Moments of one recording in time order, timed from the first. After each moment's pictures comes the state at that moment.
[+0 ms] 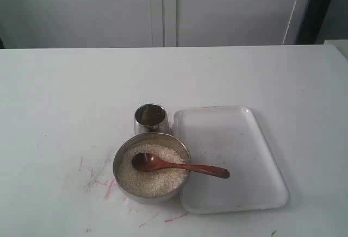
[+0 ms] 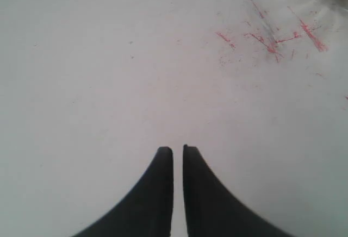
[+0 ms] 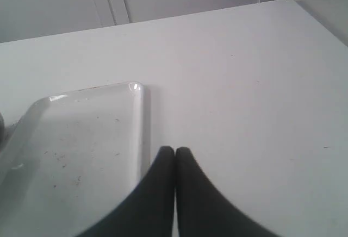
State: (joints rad) left arm -0.10 0.00 -0.02 0.00 0.38 0.24; right arm -0.02 0.01 -0.01 -0.13 0.36 0.31
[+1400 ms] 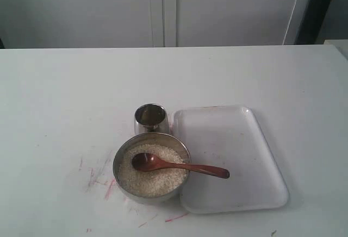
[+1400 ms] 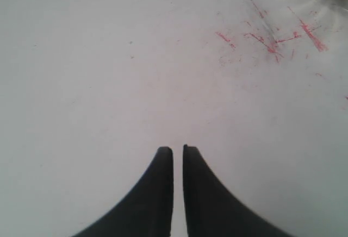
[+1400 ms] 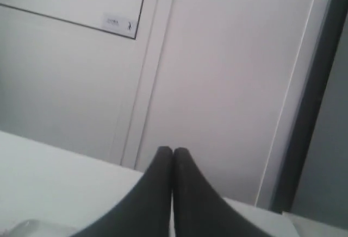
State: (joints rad) left arm -0.10 0.00 -0.02 0.00 0.38 0.24; right arm -0.02 0.01 -0.01 -0.50 -0.18 0.31
